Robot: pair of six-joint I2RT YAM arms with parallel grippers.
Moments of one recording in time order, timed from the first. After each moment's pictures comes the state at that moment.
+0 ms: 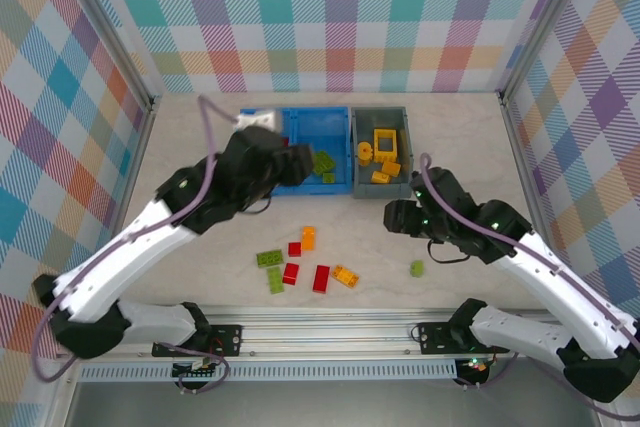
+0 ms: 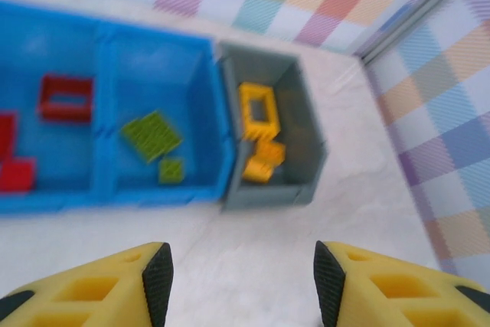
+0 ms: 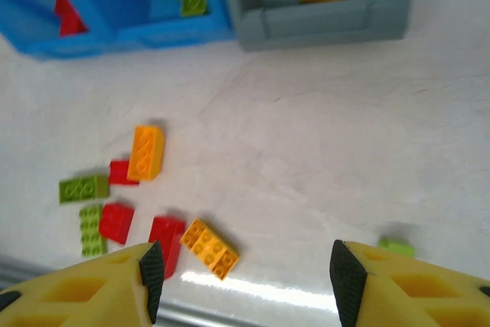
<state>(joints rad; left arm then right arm) -0.89 1.19 1.46 -0.88 -0.38 -0.78 0.80 0.96 1.12 -1.07 0.13 0.72</state>
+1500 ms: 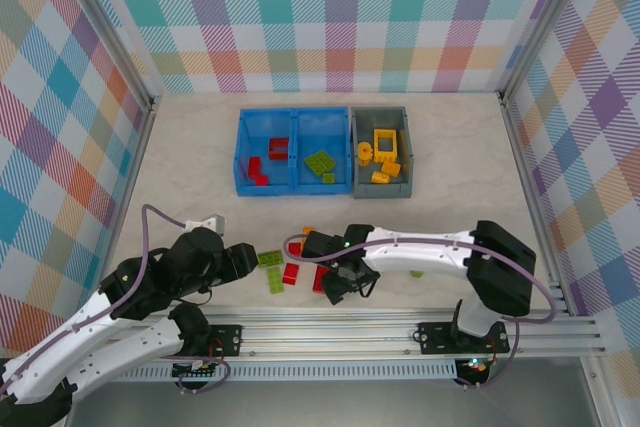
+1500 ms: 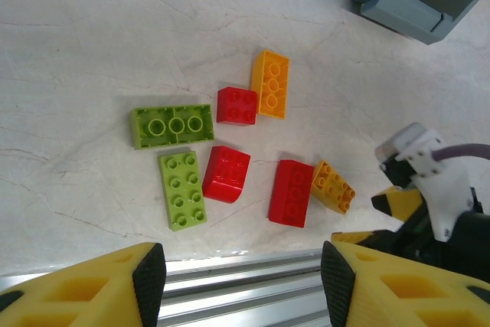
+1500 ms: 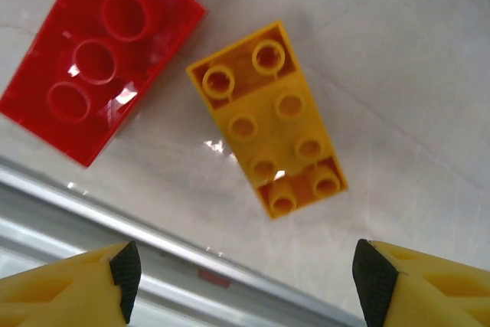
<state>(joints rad) -0.89 0.56 0.79 -1.07 -0.15 -1.05 1.19 1.64 1.07 -0.97 0.06 0.61</state>
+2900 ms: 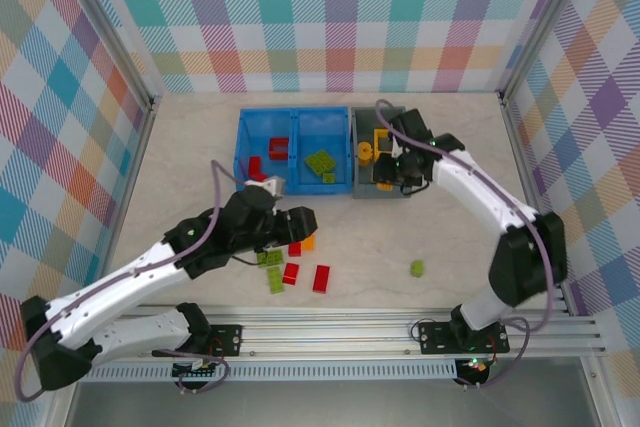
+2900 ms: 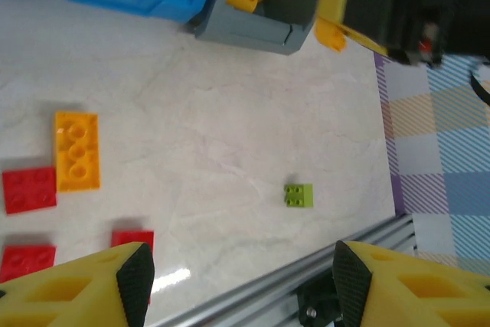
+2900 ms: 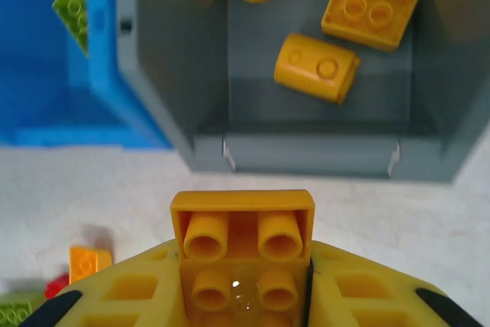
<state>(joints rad) -0.94 1.01 0.96 -0.60 -0.04 -0.97 0.41 1.61 1.35 -0.83 -0.11 0.46</state>
